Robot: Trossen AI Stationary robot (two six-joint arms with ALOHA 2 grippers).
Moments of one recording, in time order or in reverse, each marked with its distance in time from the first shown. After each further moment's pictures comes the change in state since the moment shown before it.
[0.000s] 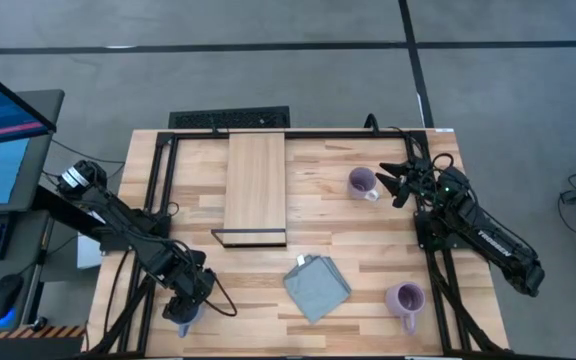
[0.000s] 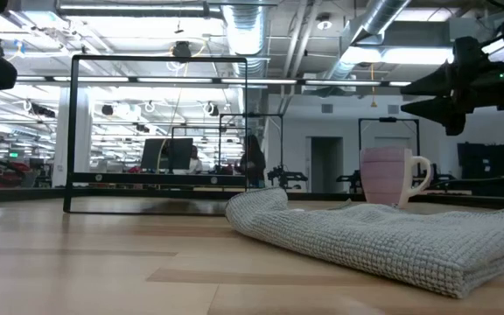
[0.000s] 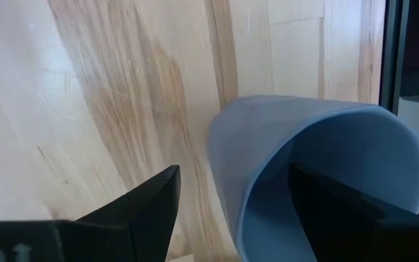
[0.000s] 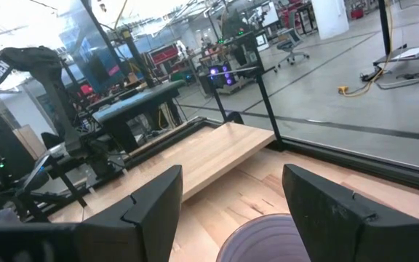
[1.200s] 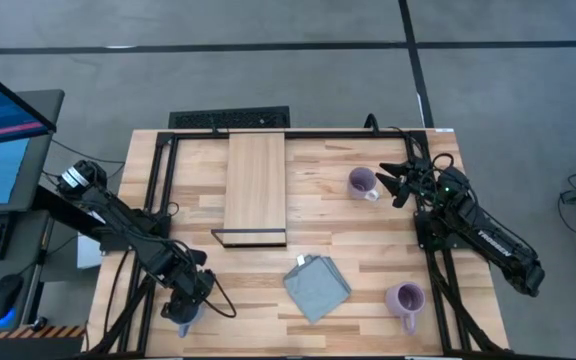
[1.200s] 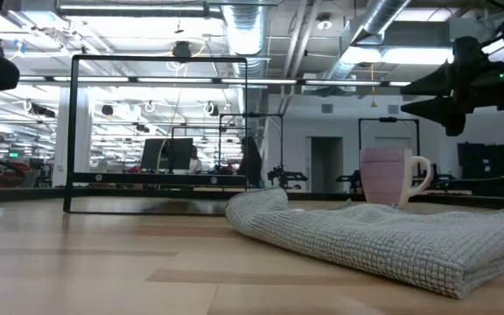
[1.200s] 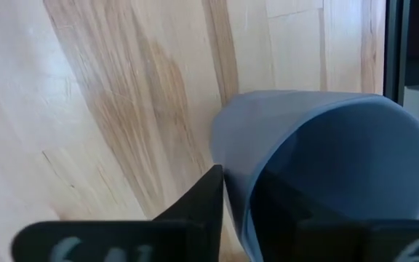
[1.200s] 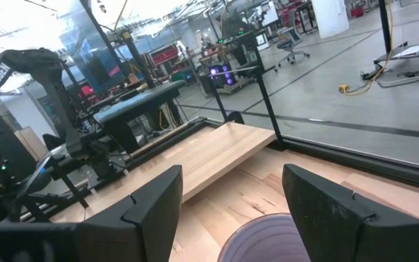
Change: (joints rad) left arm 0.000 0.000 -0.005 -0.002 -0.001 0.055; right arm 0.000 0.000 0.000 0.000 0.000 0.010
